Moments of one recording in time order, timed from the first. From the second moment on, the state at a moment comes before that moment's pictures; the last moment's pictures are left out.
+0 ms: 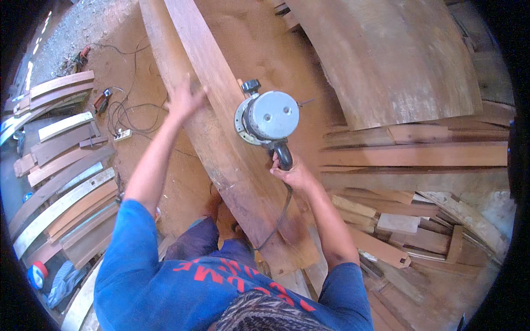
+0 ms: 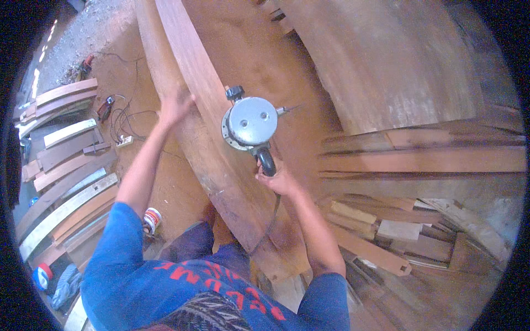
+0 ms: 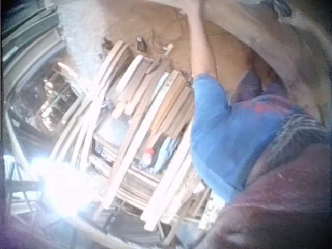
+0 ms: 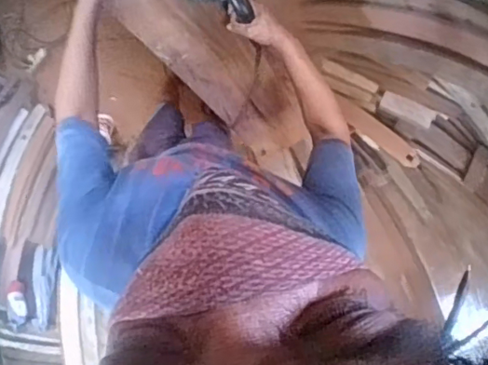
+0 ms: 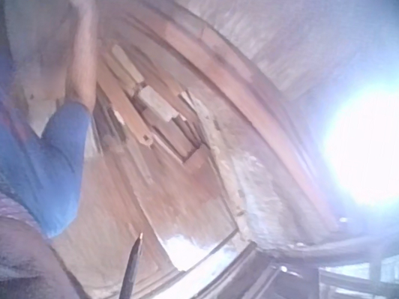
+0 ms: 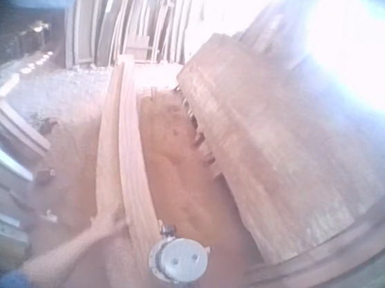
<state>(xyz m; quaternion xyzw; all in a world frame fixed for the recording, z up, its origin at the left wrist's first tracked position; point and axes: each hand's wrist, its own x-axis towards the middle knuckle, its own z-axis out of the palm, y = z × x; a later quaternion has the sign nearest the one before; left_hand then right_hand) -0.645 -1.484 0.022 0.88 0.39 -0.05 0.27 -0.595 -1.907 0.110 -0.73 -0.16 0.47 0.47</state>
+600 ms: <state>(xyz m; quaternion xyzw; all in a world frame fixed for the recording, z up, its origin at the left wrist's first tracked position) -0.562 -1.369 0.009 0.88 0.37 -0.15 0.25 -0.551 -1.824 0.127 -0.74 -0.14 0.49 0.43</state>
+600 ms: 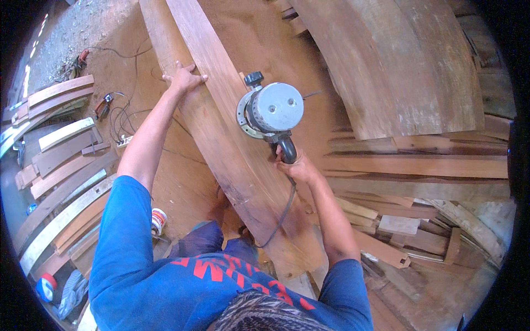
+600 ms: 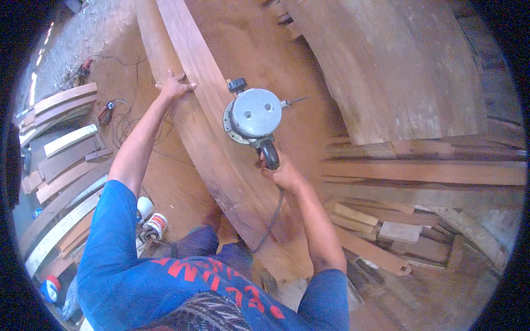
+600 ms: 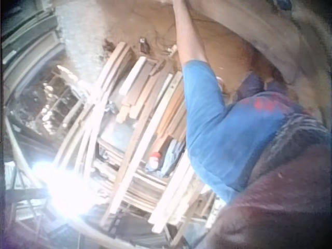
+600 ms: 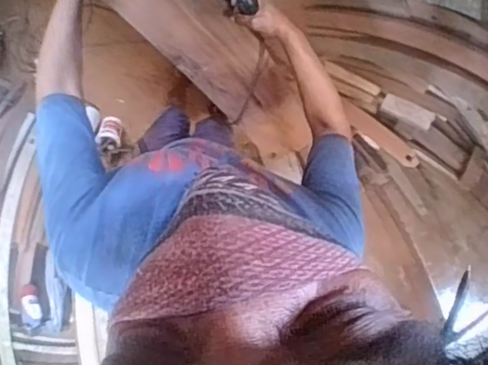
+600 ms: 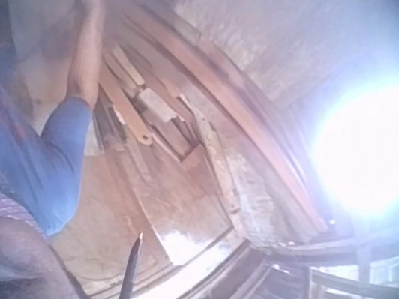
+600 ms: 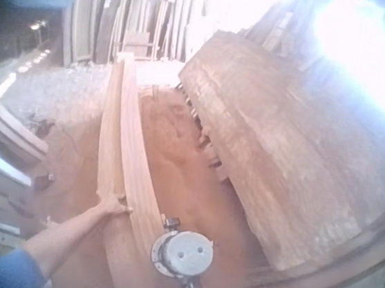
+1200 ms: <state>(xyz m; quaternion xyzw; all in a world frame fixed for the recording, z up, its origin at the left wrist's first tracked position) -0.569 -1.382 0.021 0.89 0.35 -0.13 0.25 -0.508 -1.758 0.104 -0.72 -0.18 0.47 0.47</state>
